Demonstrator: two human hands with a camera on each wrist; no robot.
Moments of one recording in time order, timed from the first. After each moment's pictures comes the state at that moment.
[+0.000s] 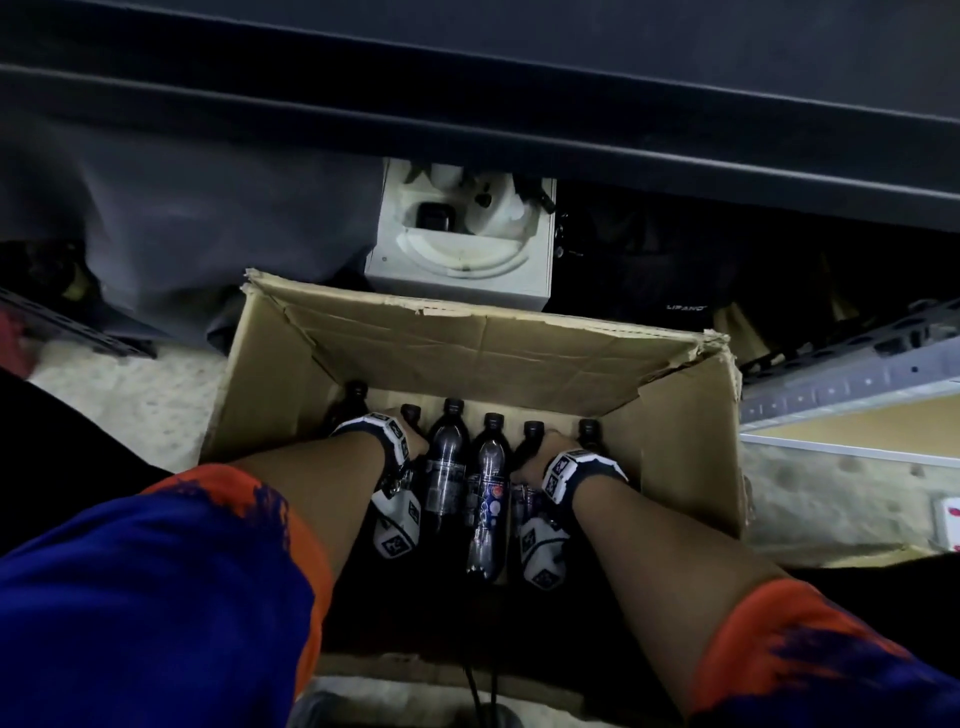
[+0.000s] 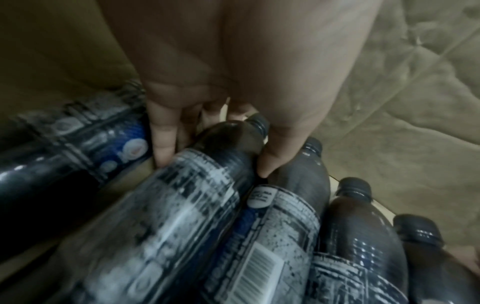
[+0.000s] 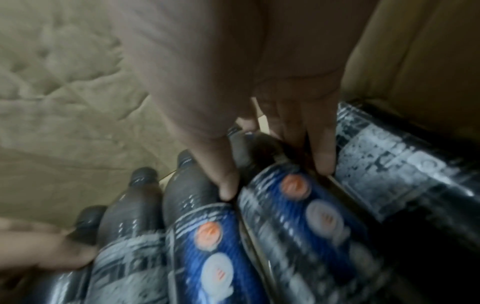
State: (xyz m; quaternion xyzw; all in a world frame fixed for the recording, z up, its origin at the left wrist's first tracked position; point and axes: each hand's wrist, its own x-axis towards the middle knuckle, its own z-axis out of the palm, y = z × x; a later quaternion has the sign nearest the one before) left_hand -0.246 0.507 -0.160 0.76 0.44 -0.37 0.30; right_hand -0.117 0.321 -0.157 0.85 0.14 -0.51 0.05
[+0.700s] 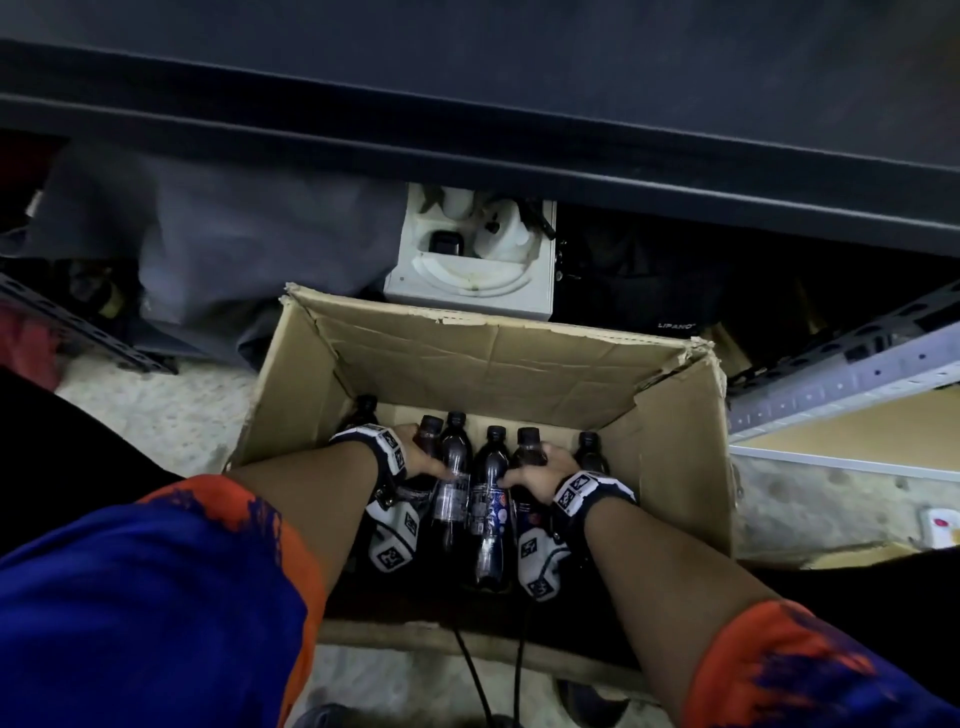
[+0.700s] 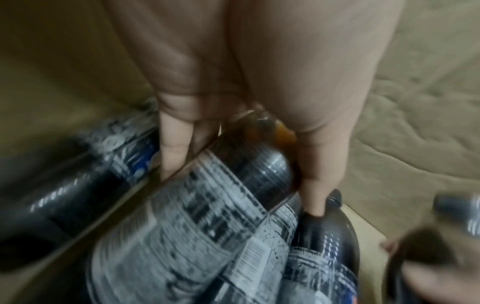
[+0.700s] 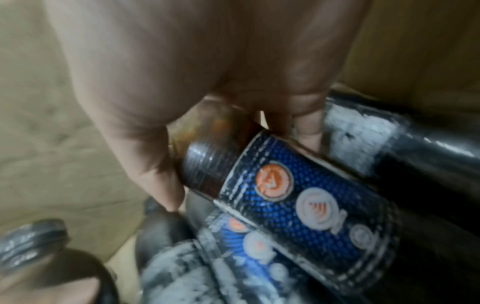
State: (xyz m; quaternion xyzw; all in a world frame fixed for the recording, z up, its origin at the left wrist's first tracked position) left_hand -0.265 0.513 -0.134 0.76 0.40 -0.38 0.35; right_hand -0.146 0.307 -0.128 0.84 0.02 -0.48 -0.26
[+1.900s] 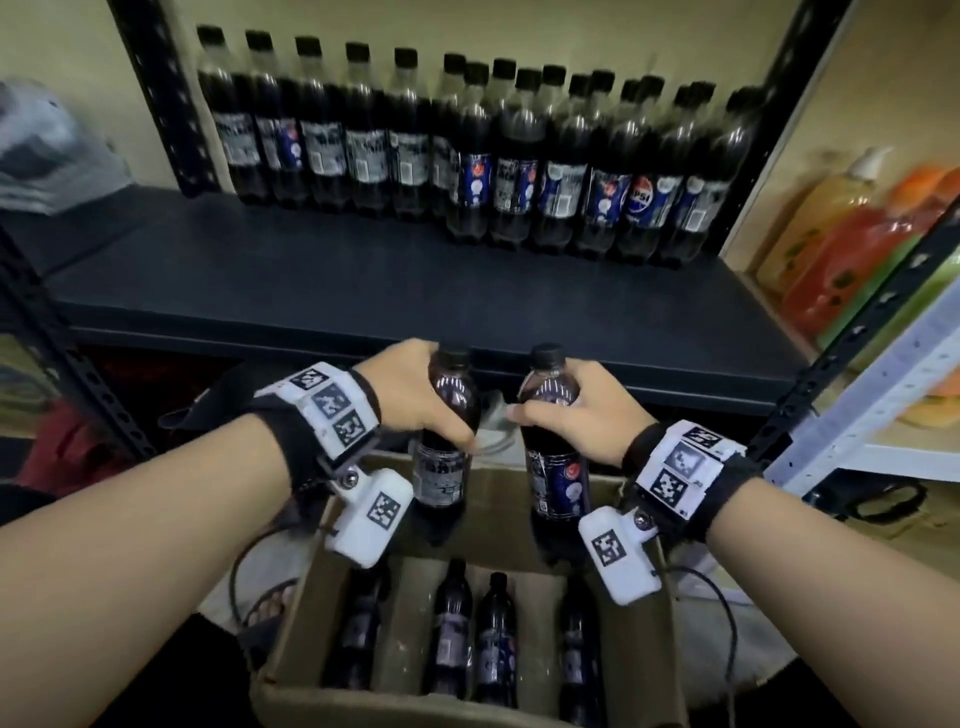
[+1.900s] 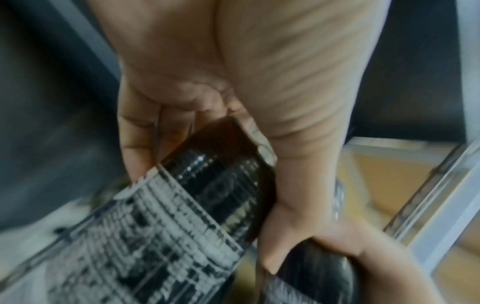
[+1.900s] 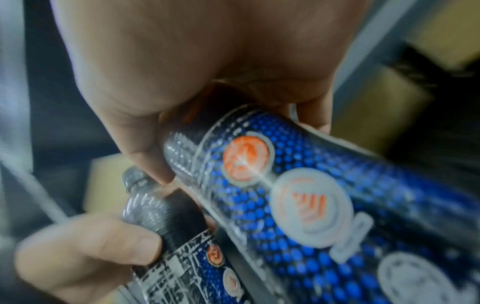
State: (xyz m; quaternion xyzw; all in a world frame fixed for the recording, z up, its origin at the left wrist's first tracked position) left_hand -0.268 0.523 0.231 0.90 0.18 0.01 0.40; right_hand -0.135 0.328 0.216 0.76 0.40 -0.21 -0.47
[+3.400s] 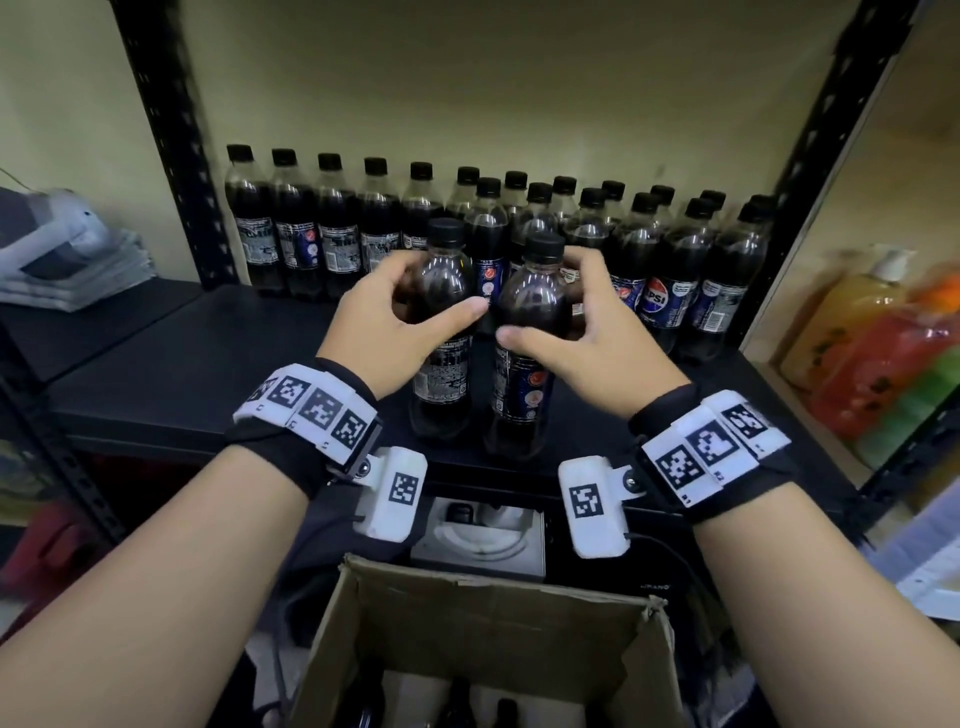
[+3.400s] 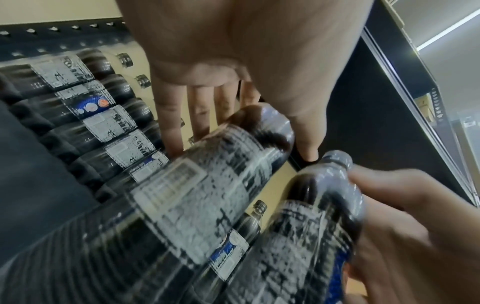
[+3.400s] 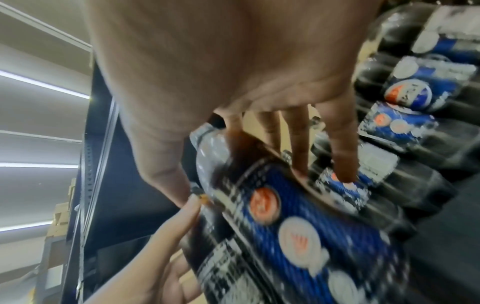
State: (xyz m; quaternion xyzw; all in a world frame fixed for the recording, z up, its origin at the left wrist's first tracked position) left_hand -0.221 0.575 0.326 0.80 0.16 0.40 0.42; right_hand -0.092 0.397 0.346 0.74 0.47 -0.02 -0.48
